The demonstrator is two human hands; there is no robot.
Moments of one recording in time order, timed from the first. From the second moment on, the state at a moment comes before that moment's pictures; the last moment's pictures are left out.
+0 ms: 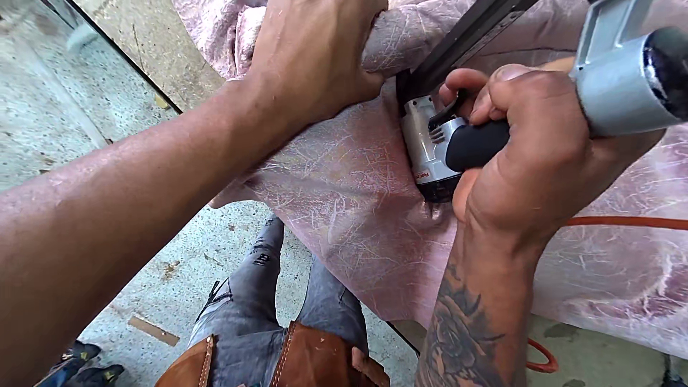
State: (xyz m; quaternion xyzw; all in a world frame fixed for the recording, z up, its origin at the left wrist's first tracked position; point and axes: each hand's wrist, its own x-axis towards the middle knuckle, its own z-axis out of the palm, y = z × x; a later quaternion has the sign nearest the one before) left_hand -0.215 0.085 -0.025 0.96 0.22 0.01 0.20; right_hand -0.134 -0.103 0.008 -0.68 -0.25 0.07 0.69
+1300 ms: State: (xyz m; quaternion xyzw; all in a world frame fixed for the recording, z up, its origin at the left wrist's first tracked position) left_hand -0.216 0.085 -0.026 0.96 0.21 0.04 0.18; right_hand -0.139 -0.102 0.011 -0.69 -0.29 0.07 0.65
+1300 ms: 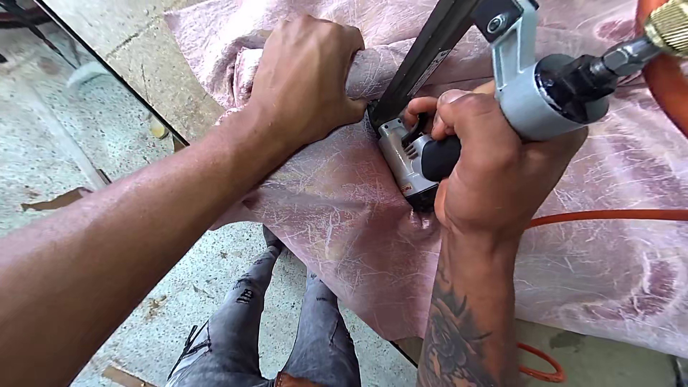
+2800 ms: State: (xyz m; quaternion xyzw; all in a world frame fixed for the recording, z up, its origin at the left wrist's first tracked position) left_hand -0.247 0.103 0.016 0.97 0.14 -0.04 0.19; right_hand -0.189 -0.103 0.070 -0.79 -0.19 0.10 0.57
